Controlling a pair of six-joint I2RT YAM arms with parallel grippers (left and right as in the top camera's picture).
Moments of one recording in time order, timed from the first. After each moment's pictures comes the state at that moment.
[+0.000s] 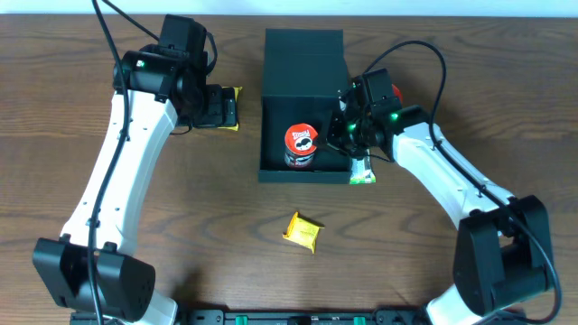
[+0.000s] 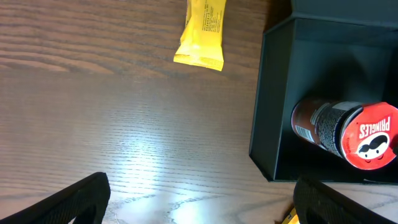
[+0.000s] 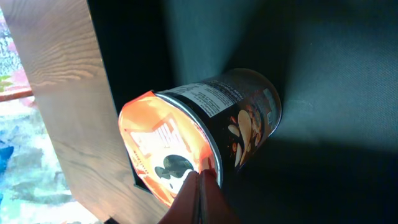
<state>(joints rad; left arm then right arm) -0.21 1.71 1.70 -1.26 0.02 -0.25 0.34 1.76 1.23 -0.56 -0.51 0.73</state>
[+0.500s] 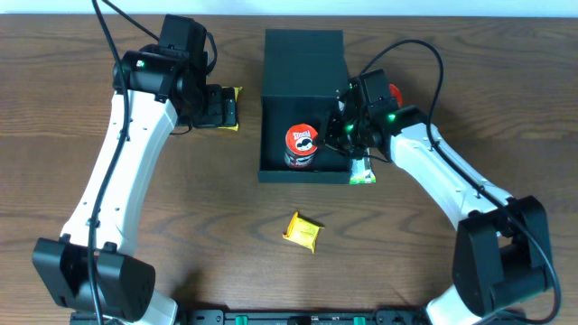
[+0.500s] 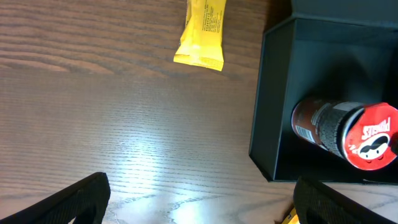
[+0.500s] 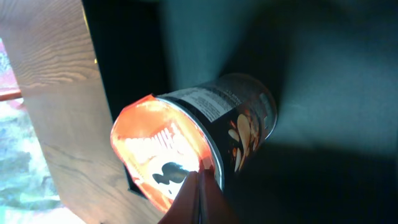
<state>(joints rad) -0.21 1.71 1.70 -1.26 0.02 -0.25 0.36 1.76 1.23 -0.56 -0.47 0.71</state>
